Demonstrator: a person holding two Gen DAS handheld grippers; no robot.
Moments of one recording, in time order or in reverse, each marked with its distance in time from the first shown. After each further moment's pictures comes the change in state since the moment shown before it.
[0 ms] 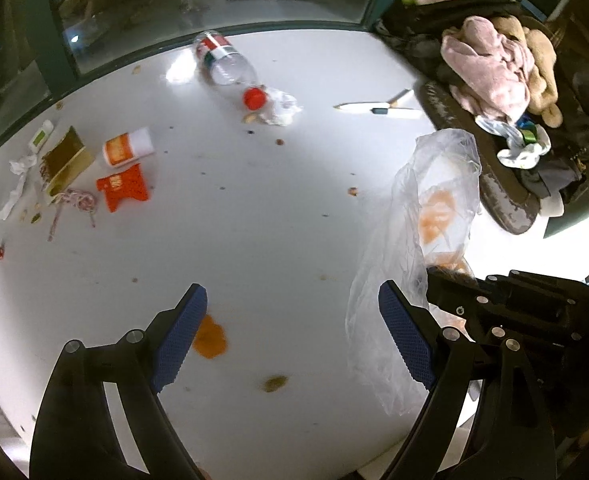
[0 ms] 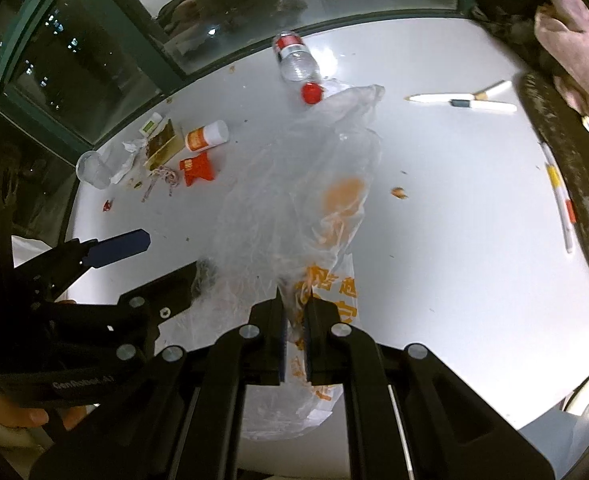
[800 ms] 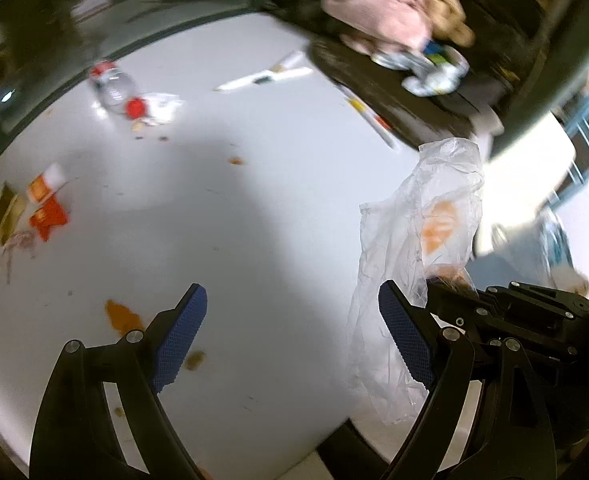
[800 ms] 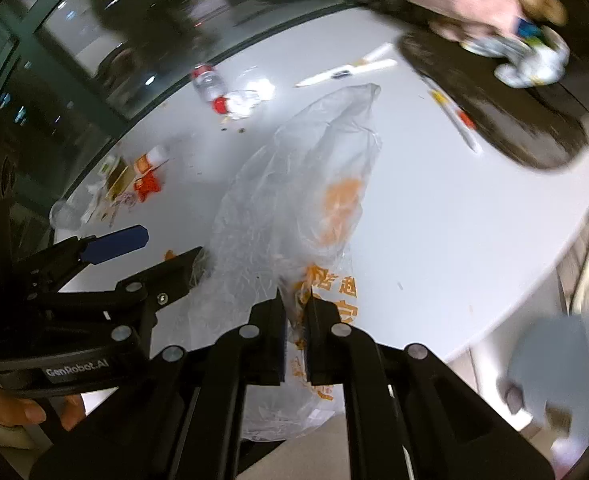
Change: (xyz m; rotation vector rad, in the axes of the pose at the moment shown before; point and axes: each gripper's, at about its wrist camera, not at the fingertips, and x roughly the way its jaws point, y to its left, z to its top) left arm -0.009 -0.092 -0.048 0.294 0.040 -0.153; right arm -0.064 -0.040 -0.107 0.302 -0.121 -0.129
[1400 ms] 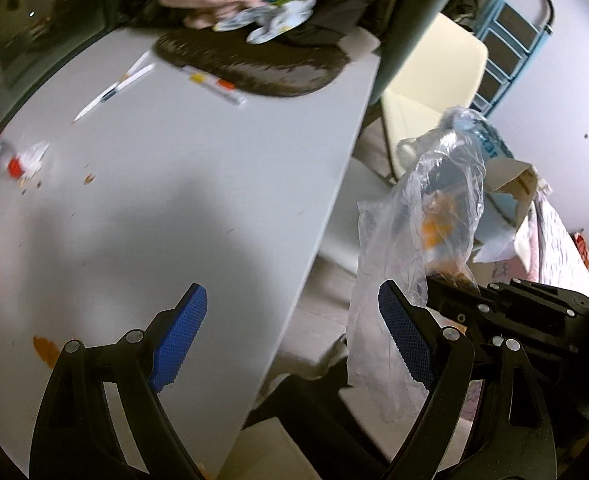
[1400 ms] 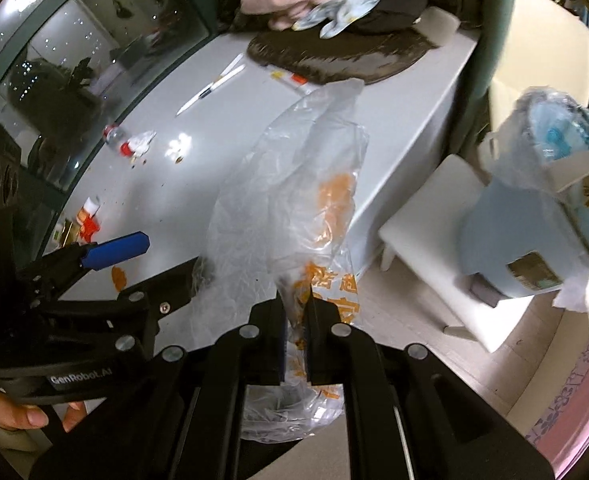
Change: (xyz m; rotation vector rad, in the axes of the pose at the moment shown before) left arm 0.013 -0.140 -0.035 0.326 0.068 -0.159; right arm -0.074 -0.083 -0.102 0.307 -0.127 -0.162
